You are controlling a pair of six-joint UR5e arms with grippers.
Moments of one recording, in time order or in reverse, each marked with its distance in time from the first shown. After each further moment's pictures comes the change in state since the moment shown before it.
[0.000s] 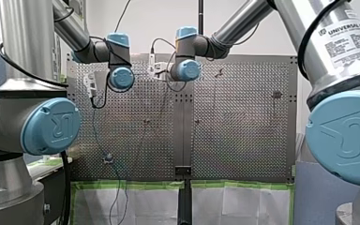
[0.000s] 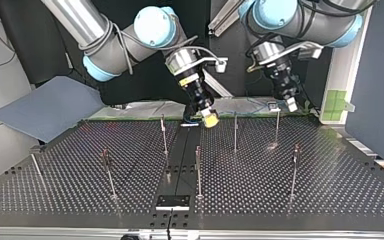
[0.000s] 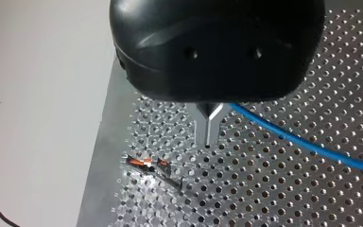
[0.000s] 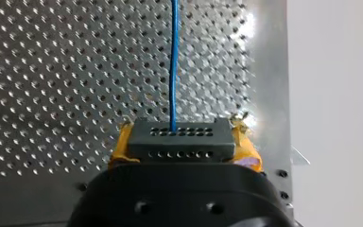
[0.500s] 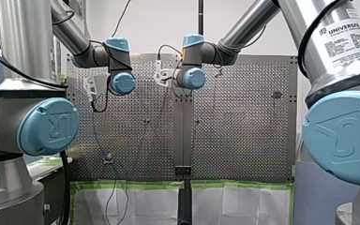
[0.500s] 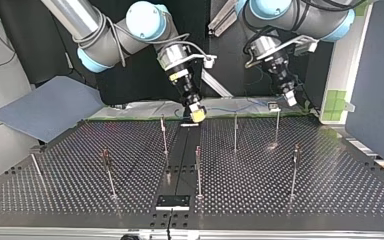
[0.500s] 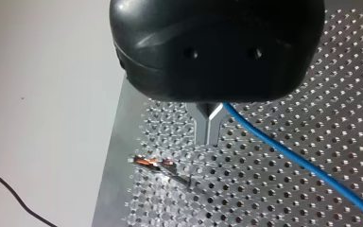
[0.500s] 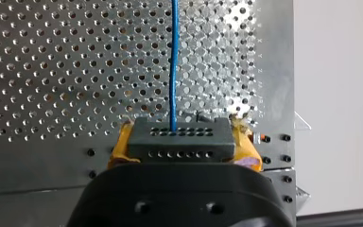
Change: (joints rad) left arm -0.032 0.002 -0.054 0.126 -0.054 0.000; right arm -0.033 -0.038 0.133 -0.132 0.012 -0.006
